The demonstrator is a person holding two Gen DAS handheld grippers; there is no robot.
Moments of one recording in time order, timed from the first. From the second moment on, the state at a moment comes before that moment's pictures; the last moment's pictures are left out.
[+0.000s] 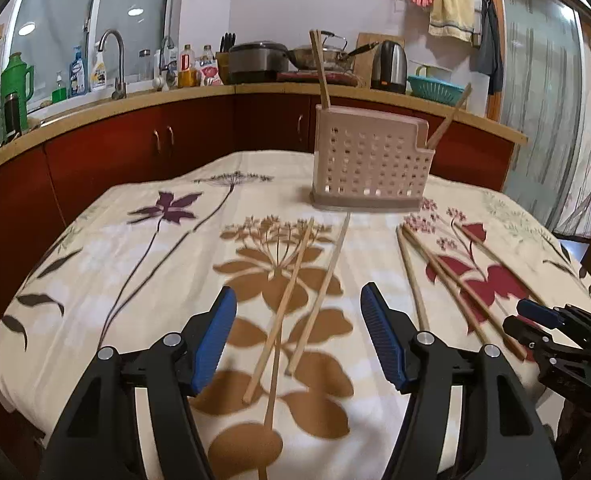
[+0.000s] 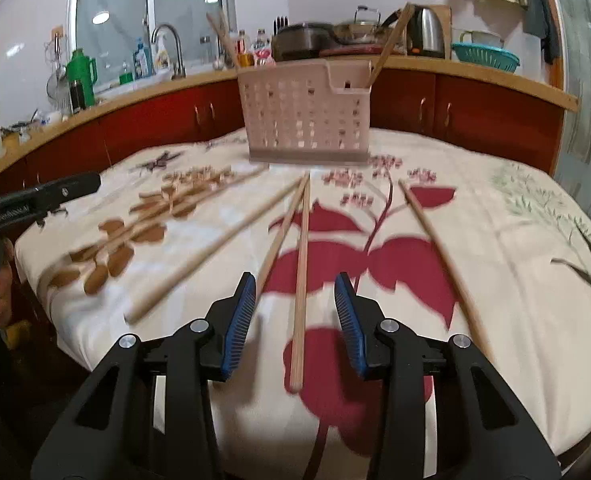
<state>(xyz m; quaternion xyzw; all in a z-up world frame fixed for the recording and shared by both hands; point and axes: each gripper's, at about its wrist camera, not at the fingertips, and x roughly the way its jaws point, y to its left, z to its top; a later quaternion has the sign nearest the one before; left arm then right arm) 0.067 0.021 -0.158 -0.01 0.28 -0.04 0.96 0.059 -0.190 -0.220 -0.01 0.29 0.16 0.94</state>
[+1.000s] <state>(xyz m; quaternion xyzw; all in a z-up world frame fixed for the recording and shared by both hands) 0.081 0.012 -0.204 -0.01 0.35 -0.06 0.93 0.065 -0.213 -0.231 0.00 0.32 0.13 0.94</state>
